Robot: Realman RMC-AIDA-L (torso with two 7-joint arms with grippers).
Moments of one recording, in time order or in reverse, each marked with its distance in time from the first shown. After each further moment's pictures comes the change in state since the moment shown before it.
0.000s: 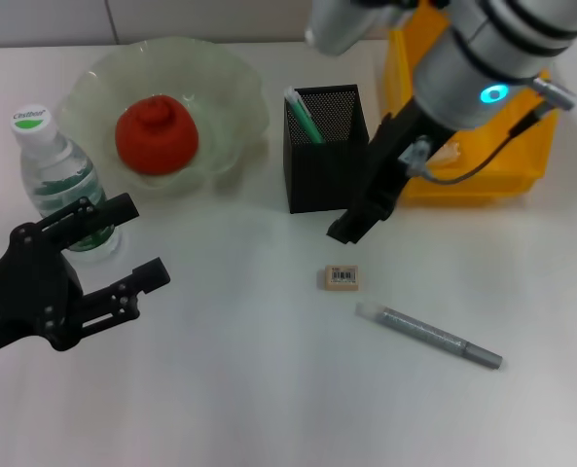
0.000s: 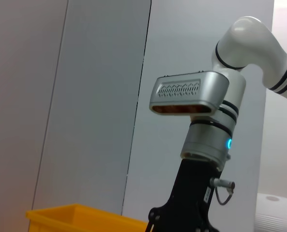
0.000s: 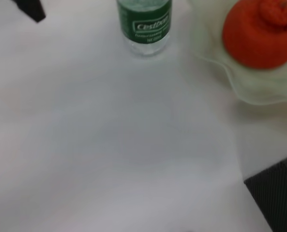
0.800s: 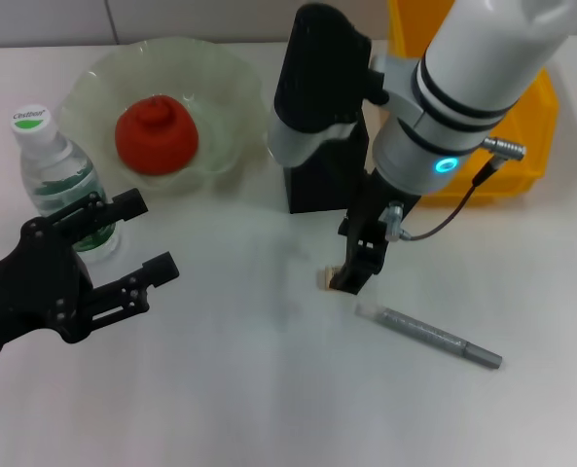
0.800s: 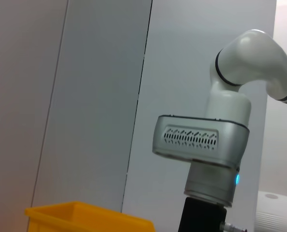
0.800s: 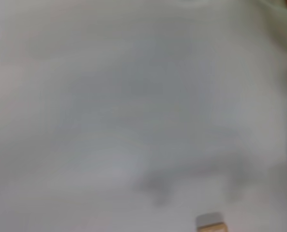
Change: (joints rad) left arm -0.014 -0.001 0.003 -0.005 0.003 -0.021 0.001; right arm 0.022 0.007 -0.232 0.144 0.017 0.137 -0.027
